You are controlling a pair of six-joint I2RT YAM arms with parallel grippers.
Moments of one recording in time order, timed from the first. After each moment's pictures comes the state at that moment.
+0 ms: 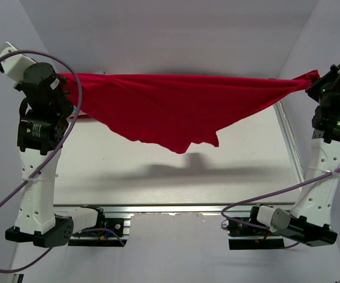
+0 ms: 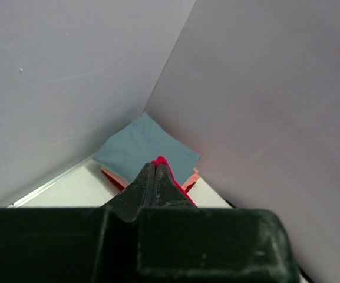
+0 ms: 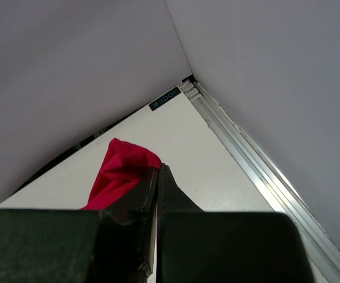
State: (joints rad) left arm -0.18 1.20 1.85 -0.66 -0.88 -0.44; right arm -0.31 1.20 1.72 -0.72 0.05 0.36
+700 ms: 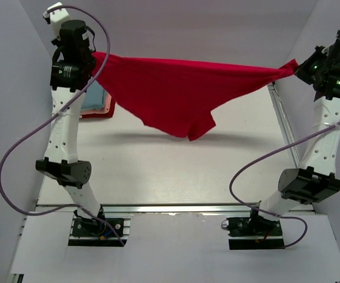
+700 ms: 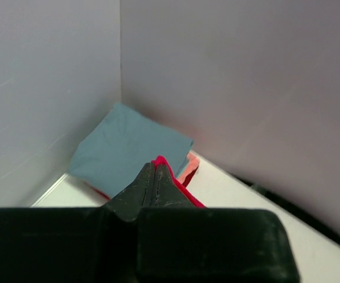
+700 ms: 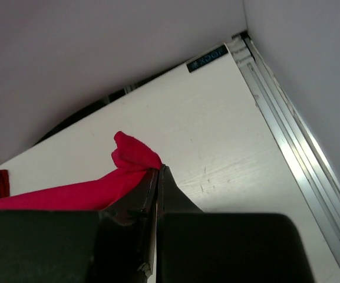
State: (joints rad) left arm -0.17 1.81 2.43 -0.76 -0.73 -0.30; right arm -0.29 1.58 2.00 -0.83 -0.17 0.35
